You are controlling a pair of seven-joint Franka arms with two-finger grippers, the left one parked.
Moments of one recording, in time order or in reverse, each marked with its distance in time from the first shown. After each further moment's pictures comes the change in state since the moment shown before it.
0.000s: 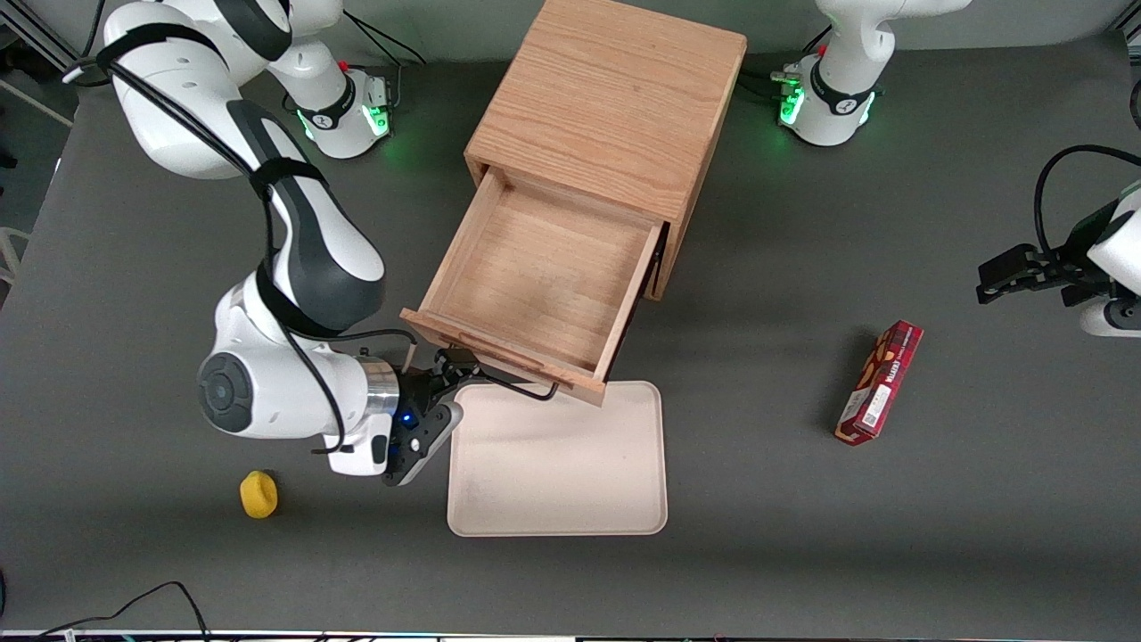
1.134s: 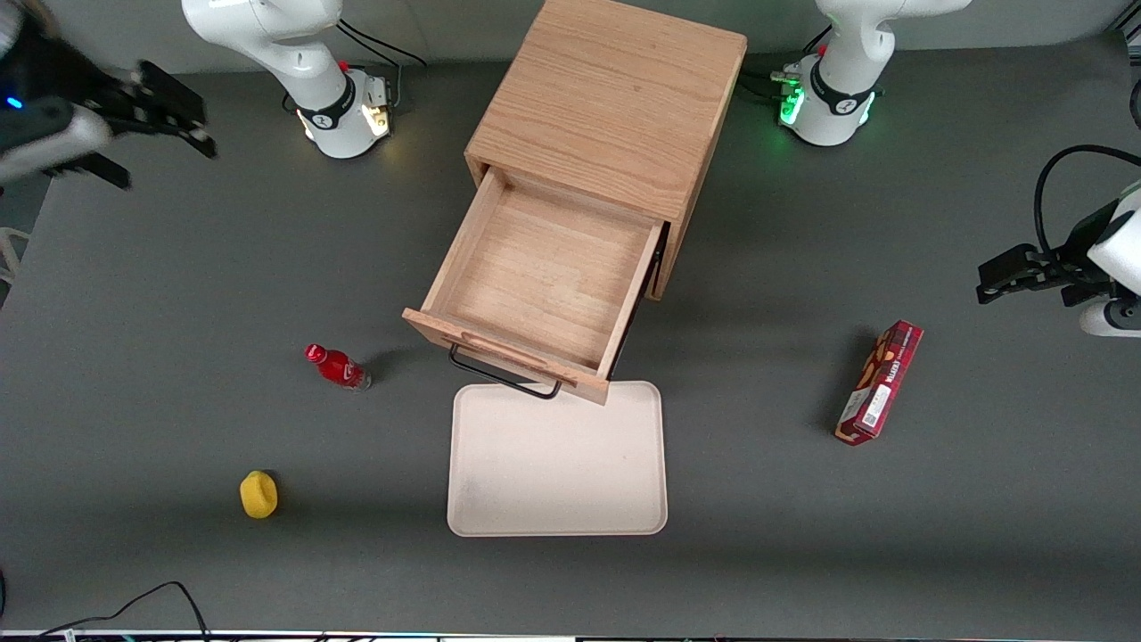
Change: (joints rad) arm -0.022 -0.702 -0.283 -0.124 -0.131 -0.670 0.341
